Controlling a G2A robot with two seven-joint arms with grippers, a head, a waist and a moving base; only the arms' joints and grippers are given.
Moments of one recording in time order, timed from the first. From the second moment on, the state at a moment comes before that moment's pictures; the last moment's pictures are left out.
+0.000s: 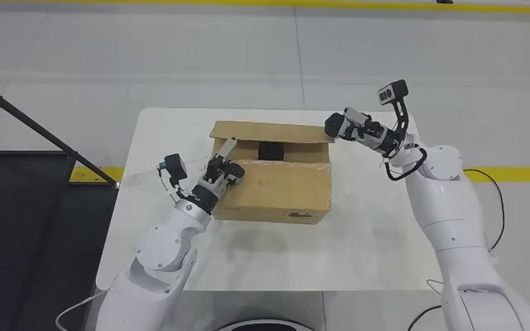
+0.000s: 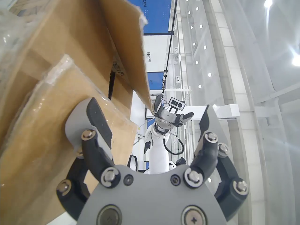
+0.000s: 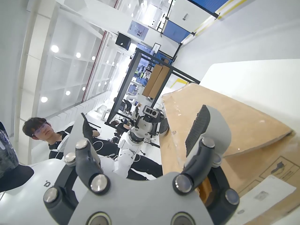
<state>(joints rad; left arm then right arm) 1.38 -1.31 -1.30 -1.96 -0.18 0.19 -0.11 -0.61 -1.20 1.25 -0.98 0.50 -0.48 1.17</state>
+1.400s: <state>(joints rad) 1.55 -1.32 -1.52 -2.10 -0.22 0.16 0.16 -0.73 -1.18 1.19 -1.09 0.43 -0.25 1.14</state>
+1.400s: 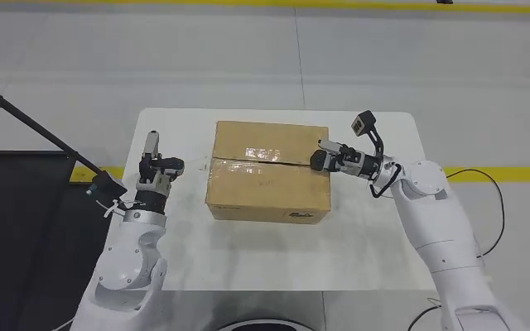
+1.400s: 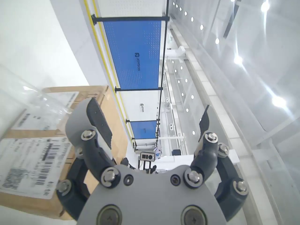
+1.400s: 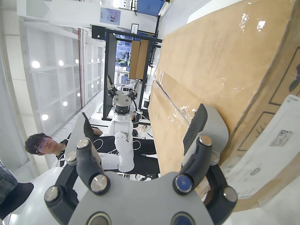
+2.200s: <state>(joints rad) 1.62 -1.32 -1.52 -1.93 -0.19 0.23 0.13 -0.73 -1.18 1.19 -1.09 0.42 -0.25 1.14</state>
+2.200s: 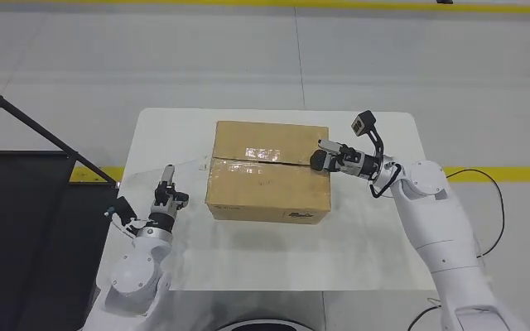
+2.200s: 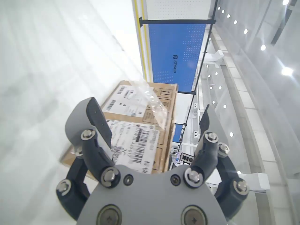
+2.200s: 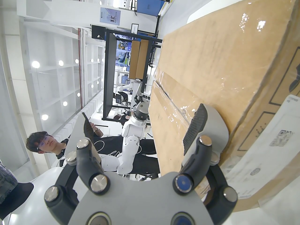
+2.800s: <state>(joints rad) 1.29 -1.34 -1.49 -1.60 -0.36 0.24 0.12 -0.73 -1.18 1.19 -1.09 0.42 -0.25 1.14</state>
